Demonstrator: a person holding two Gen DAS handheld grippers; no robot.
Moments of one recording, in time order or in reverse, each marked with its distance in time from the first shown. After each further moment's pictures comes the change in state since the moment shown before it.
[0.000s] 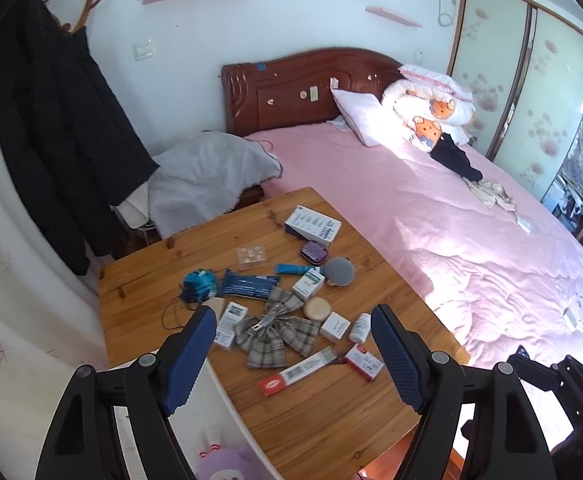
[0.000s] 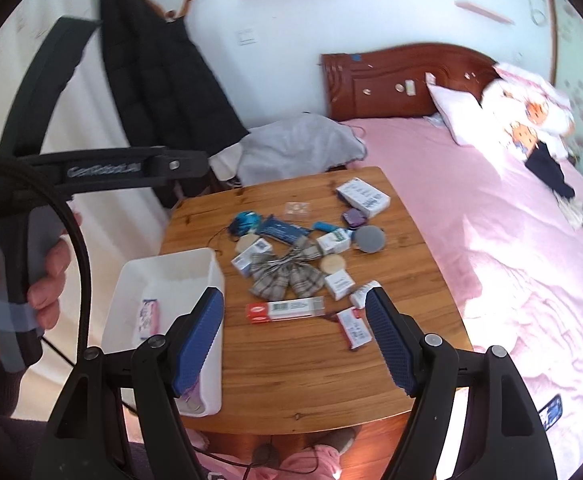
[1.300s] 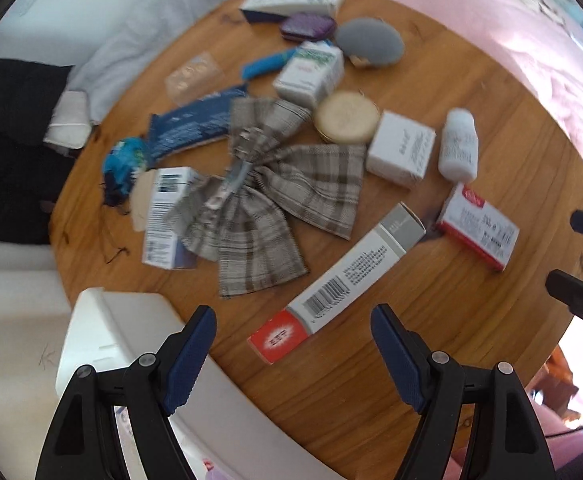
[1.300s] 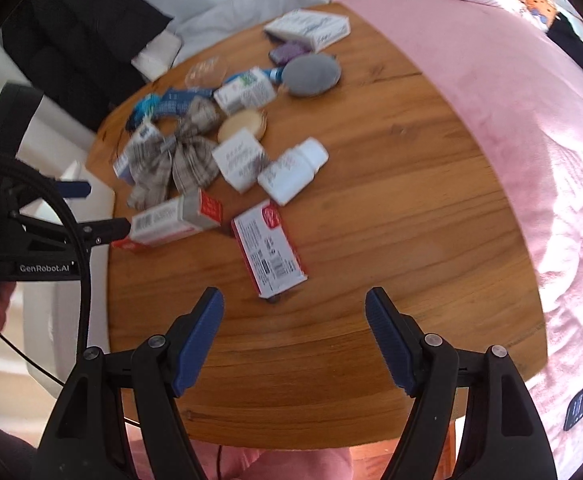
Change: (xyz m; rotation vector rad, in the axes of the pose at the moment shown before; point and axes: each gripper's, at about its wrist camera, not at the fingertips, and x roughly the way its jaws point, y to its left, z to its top) left arm 0.256 -0.022 -0.104 0.311 0.606 0.160; right arm 0.213 -0.130 -0.088 0.130 0.410 0.079
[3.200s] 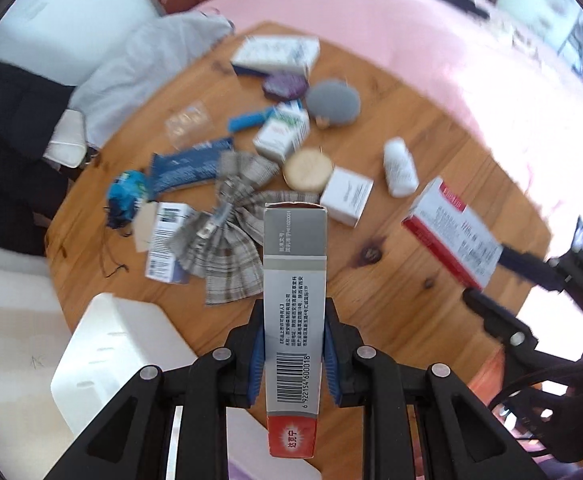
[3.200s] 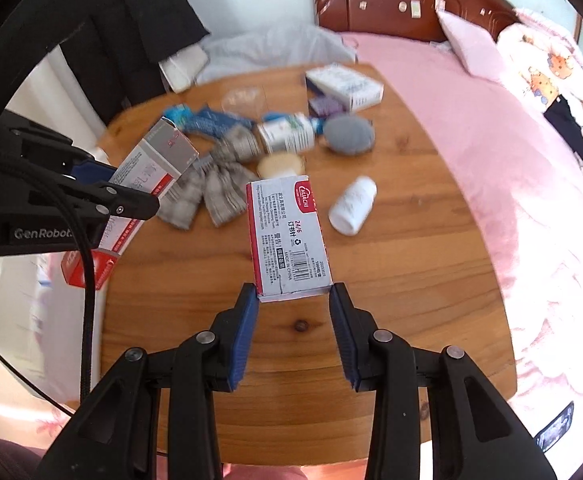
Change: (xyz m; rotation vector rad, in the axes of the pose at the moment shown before) left arm -0.076 0.006 -0.002 -0.058 -0.147 -0.110; right arm -0.039 0.066 -0.007 -0.169 -0.188 -0.134
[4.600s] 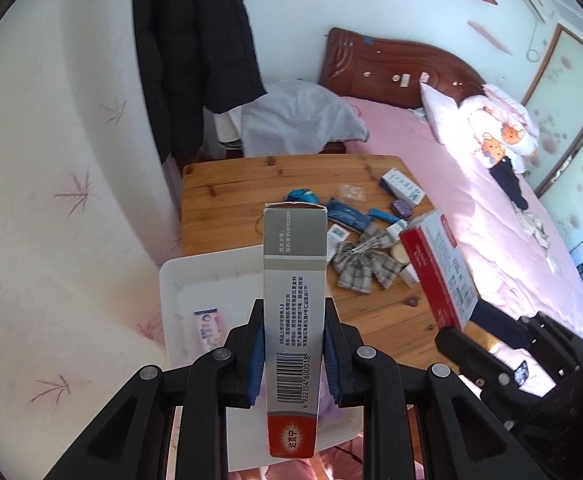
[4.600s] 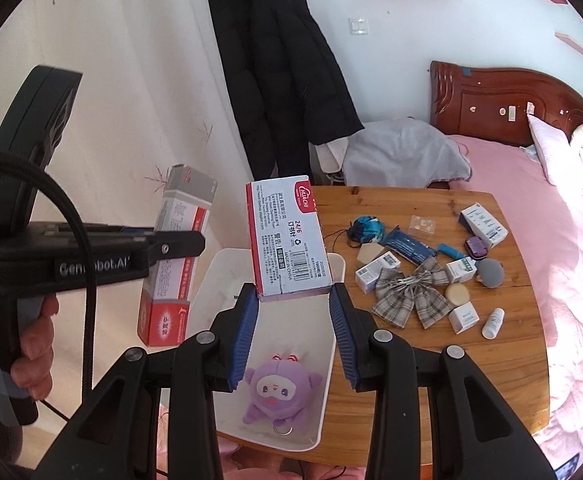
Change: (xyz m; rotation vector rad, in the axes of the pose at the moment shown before) left arm -0.185 0.179 -0.197 -0.556 -0.338 -0.035; right arm -0.139 0.213 0.053 -0.190 -0.199 0.243
